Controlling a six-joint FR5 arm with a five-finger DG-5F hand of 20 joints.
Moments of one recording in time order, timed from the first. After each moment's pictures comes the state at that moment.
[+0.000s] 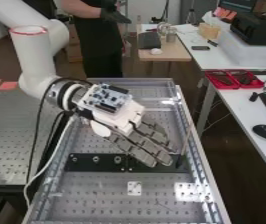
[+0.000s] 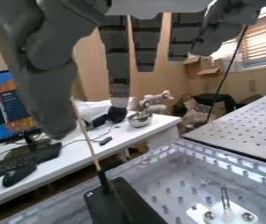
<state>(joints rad) 1.52 -1.97 -1.82 -2.59 -1.14 -0.52</state>
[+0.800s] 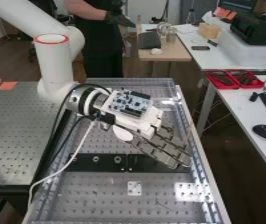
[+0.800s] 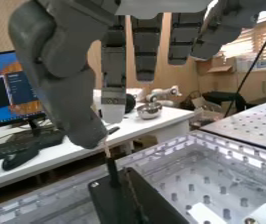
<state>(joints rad) 1.53 -2.08 -1.69 -2.62 -1.18 -0.57</state>
